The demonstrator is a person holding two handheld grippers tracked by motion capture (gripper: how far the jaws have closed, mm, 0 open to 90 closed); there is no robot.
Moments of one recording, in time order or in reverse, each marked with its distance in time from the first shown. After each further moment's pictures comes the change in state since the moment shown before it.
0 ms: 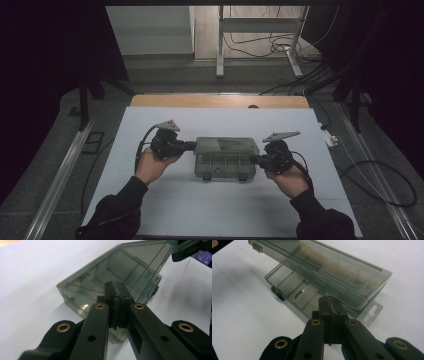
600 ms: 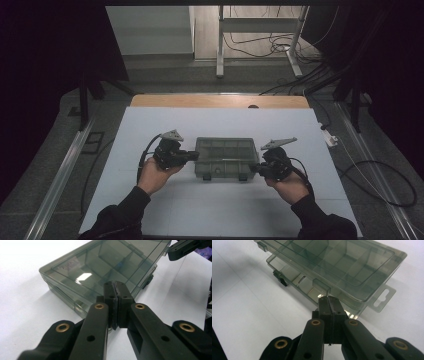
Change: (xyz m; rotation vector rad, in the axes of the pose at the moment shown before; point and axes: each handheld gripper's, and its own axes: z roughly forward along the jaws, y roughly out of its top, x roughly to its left) left arm -0.016 -0.016 0.011 0.043 -0.006 -0.013; right arm 0.005 -0.015 0.004 0.061 0.016 -0.010
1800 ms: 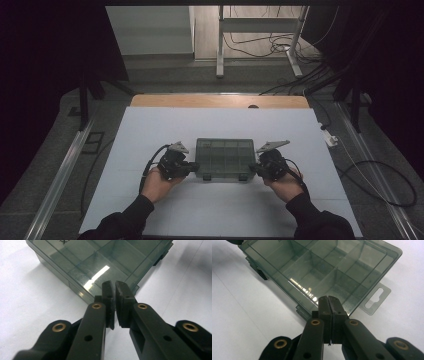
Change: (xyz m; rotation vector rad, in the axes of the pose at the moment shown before) left arm -0.007 -0.023 0.023 0.099 0.049 0.006; right arm -0.010 -0.007 0.025 0.017 -0.071 -0.067
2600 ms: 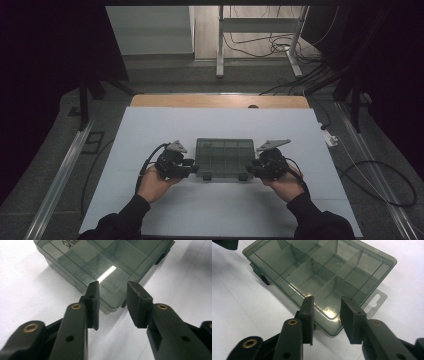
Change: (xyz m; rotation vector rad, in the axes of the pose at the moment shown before) left arm -0.002 0.002 -0.013 -0.001 0.042 0.025; right arm 0.004 0.005 -0.006 -0.026 -0.011 -0.003
